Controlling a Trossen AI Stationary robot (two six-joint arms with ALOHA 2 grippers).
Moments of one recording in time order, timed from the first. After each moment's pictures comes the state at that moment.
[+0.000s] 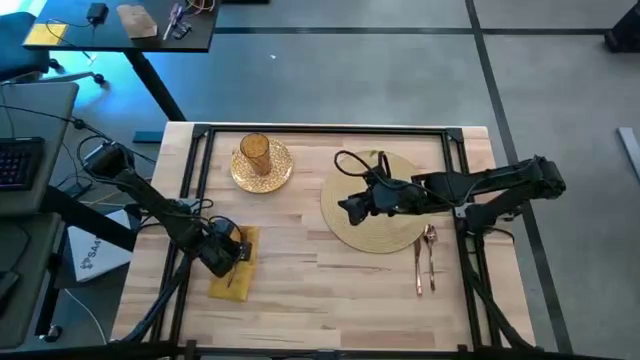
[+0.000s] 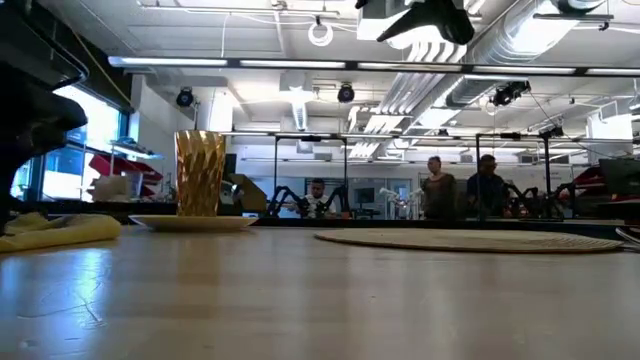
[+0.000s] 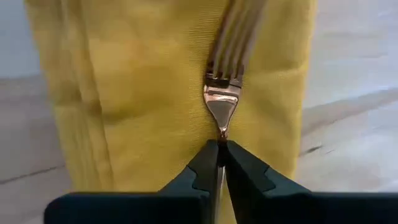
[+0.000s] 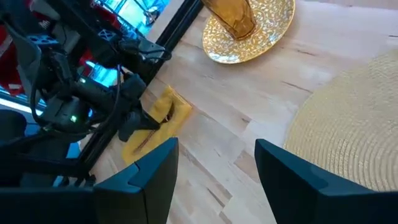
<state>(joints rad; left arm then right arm) -0.70 1.21 0.48 -0.62 -0.21 -2.10 0.17 1.41 1.27 -0.55 0.33 1.03</state>
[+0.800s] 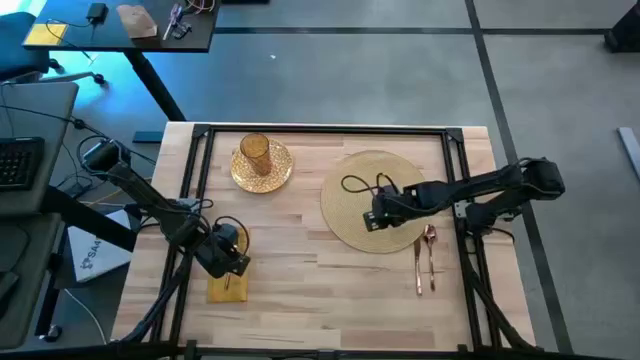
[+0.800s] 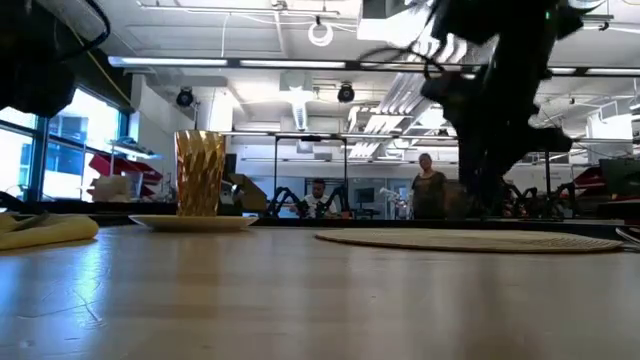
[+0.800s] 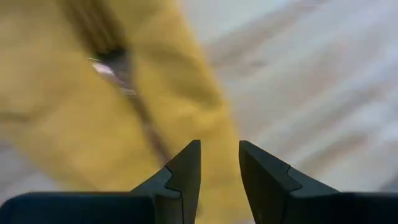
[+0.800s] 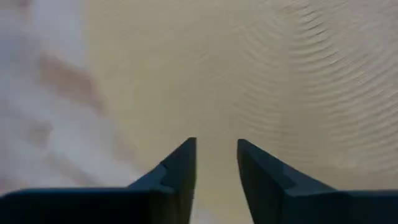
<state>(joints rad) -0.69 1.13 0.60 -0.59 -0.14 -1.81 0.03 1.42 0.78 -0.56 0.10 1.26</state>
